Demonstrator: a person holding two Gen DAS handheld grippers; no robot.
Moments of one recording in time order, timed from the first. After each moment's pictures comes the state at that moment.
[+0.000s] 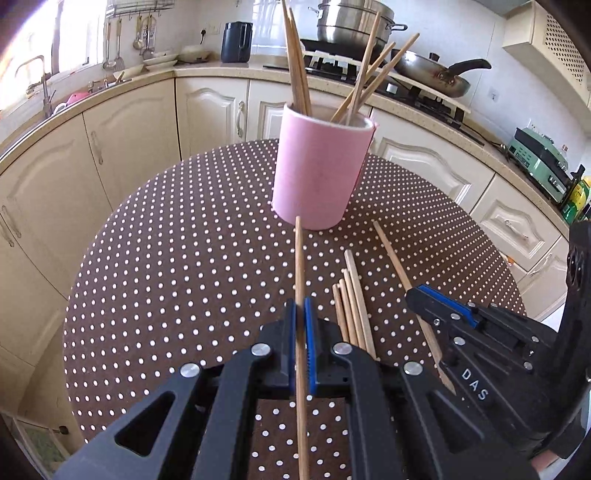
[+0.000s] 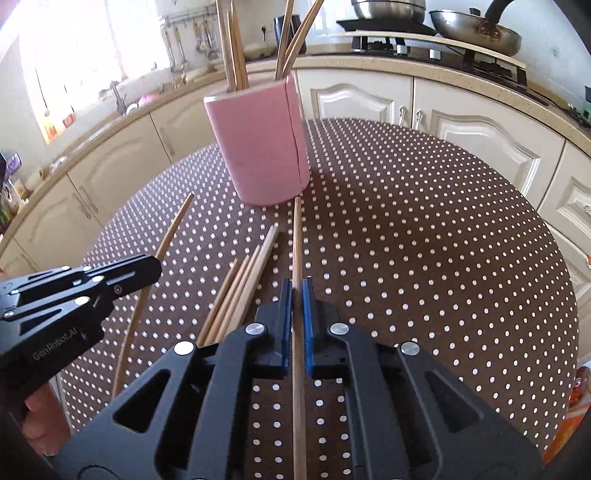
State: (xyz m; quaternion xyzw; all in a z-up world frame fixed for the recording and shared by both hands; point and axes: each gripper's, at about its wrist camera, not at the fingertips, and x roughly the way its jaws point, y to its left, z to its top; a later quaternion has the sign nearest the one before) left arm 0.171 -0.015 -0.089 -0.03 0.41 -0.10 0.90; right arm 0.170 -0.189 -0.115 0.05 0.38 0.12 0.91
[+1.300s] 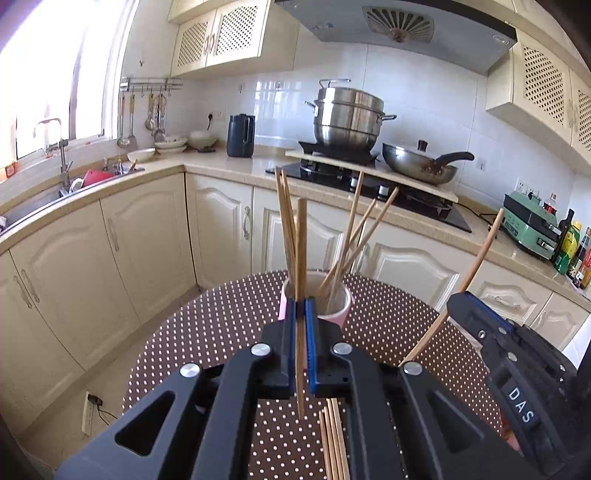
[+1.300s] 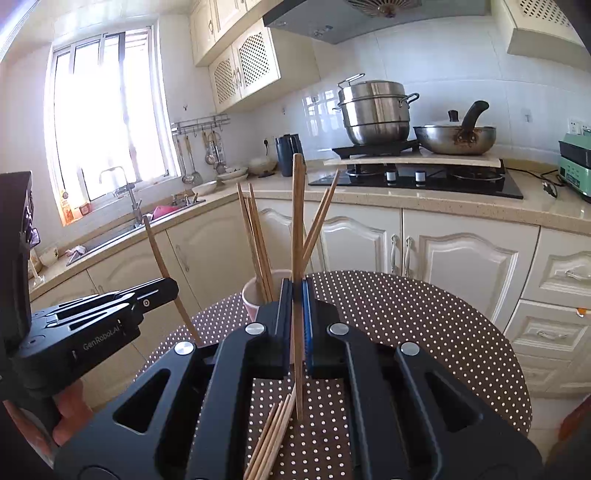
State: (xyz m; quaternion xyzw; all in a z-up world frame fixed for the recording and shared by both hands) left arm 0.179 -0.015 0.042 -0.03 0.26 -0.09 0.96; right arm 0.149 -0.203 0.027 0.08 0.18 0.11 0.97
